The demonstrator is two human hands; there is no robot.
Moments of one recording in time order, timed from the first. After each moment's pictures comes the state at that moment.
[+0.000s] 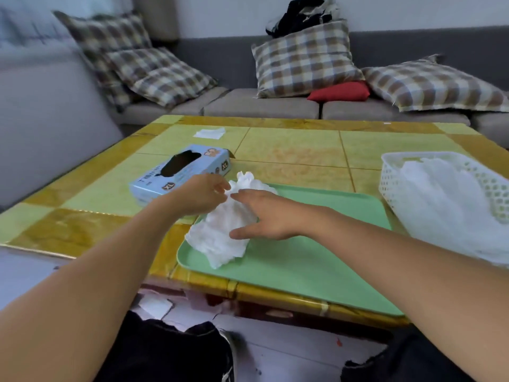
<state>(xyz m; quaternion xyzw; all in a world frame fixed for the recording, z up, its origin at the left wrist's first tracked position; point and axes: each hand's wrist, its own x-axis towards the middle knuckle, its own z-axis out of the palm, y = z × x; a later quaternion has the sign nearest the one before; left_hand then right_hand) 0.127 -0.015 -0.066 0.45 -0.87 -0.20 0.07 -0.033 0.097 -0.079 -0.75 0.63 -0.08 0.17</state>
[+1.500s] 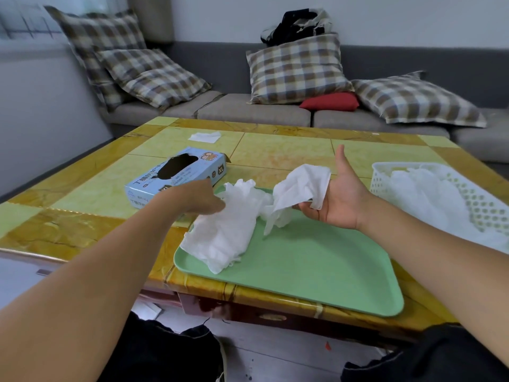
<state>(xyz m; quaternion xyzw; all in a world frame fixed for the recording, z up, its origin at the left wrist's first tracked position) 0.127 -0.022 -0.057 0.53 -0.83 -0.16 -0.06 -0.127 0.124 -0.067 -0.20 0.42 -0.57 0.68</state>
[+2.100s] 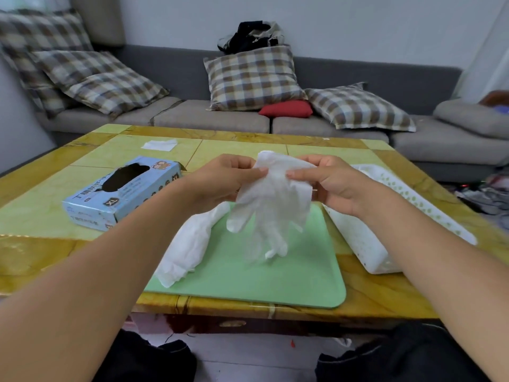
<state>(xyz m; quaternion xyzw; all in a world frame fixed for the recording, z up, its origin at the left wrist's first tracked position) 0.036 0.059 -0.010 0.23 -0.74 -0.60 0.17 -0.150 0.184 -0.010 -0.39 0.61 -0.56 0.41</state>
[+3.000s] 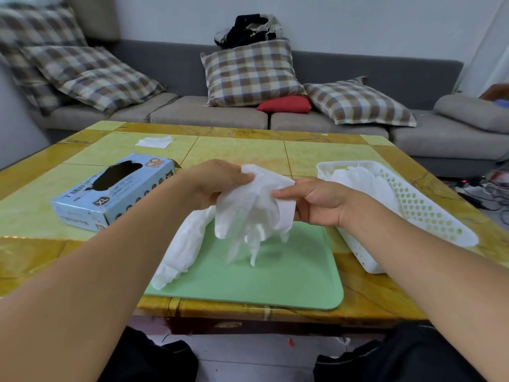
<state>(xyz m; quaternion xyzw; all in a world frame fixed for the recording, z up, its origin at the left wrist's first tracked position) 0.019 0.034 -0.025 0.35 -0.70 -0.62 0.12 -0.158 0.168 -0.045 -0.35 0.53 -0.48 0.60</state>
